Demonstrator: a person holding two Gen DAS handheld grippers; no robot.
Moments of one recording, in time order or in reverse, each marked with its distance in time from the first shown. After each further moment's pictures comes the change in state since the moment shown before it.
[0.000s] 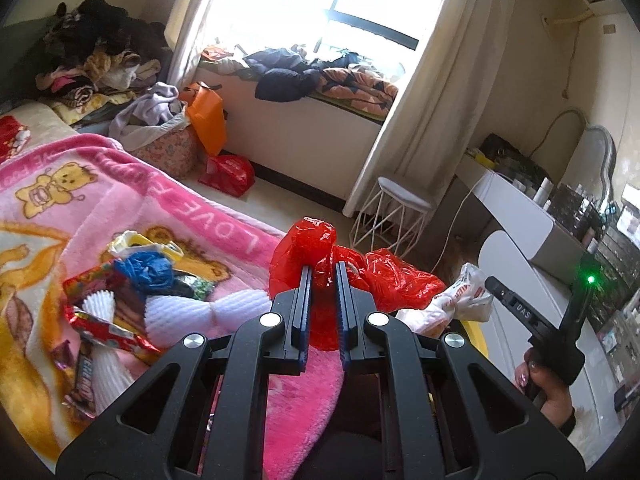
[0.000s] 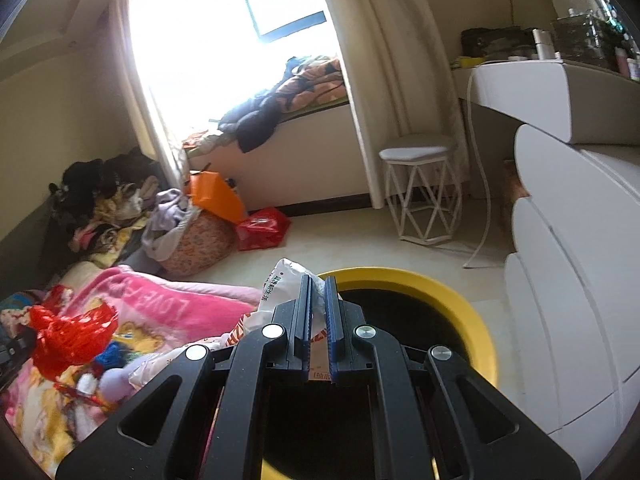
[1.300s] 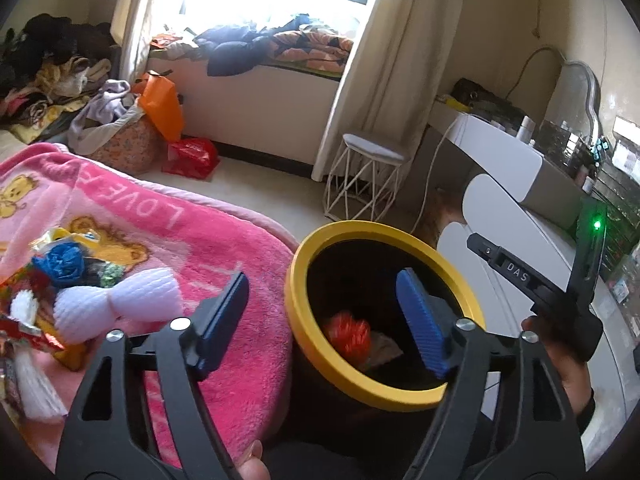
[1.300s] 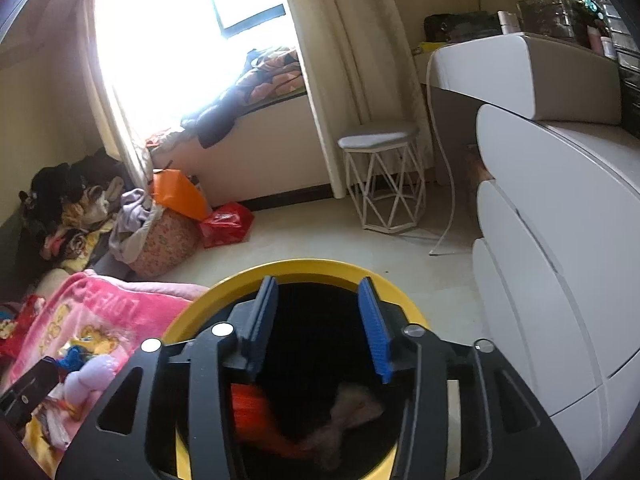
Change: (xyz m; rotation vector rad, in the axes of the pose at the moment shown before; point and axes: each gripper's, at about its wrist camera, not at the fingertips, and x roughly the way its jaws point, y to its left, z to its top) left arm 0.070 -0.072 -0.034 0.136 0.104 -0.054; right arm 0.019 -0.045 -0.006 0.043 0.032 -0.081
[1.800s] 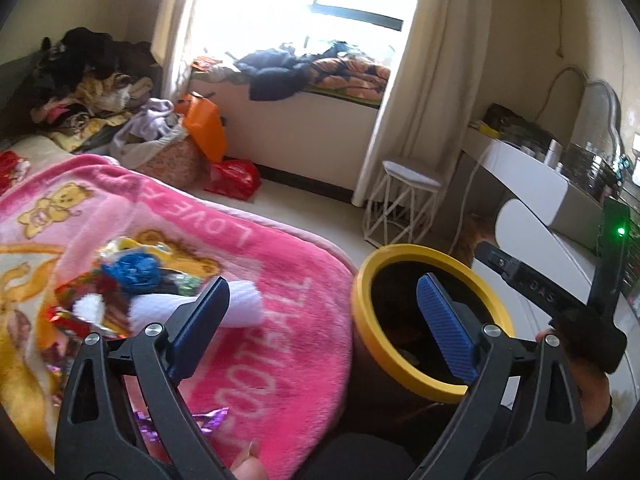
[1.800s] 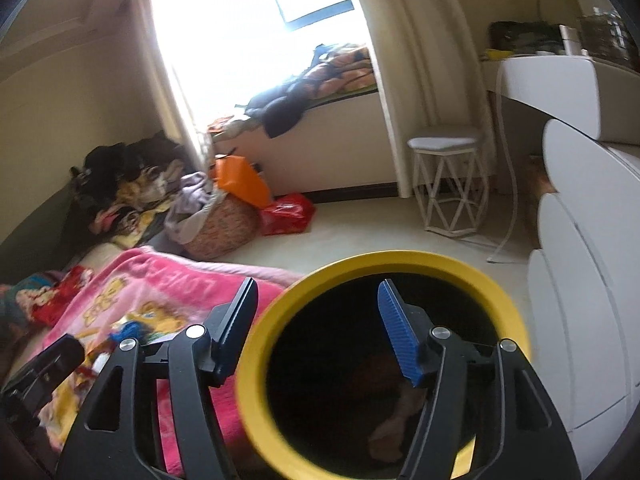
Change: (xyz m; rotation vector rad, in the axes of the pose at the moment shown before) left arm -0.052 0.037 0.001 -0.027 -0.096 0.139; right arm -0.021 0.070 -0.004 -0.091 0.022 0.207
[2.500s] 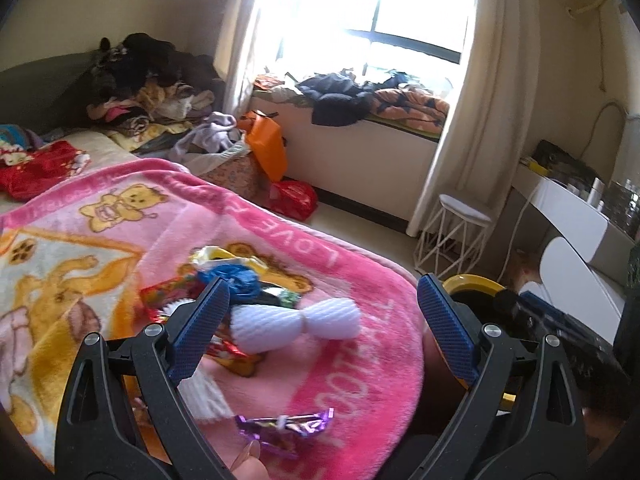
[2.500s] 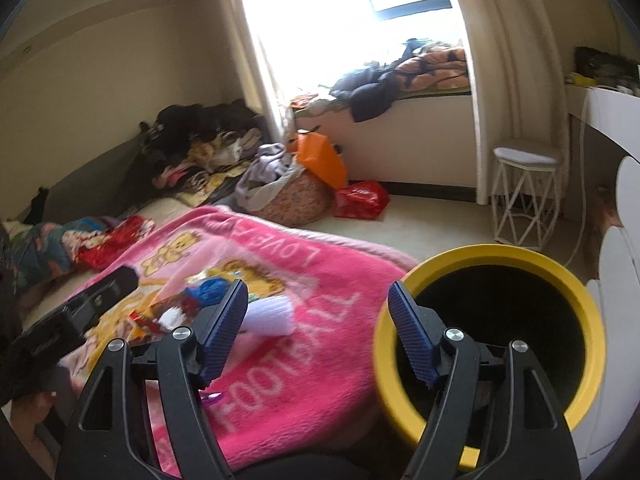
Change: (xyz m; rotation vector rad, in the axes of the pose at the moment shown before) left arm -0.044 0.070 0.003 -0.088 -0.091 0.174; right arm -0.009 0.097 -0.021 -0.181 0.056 0.222
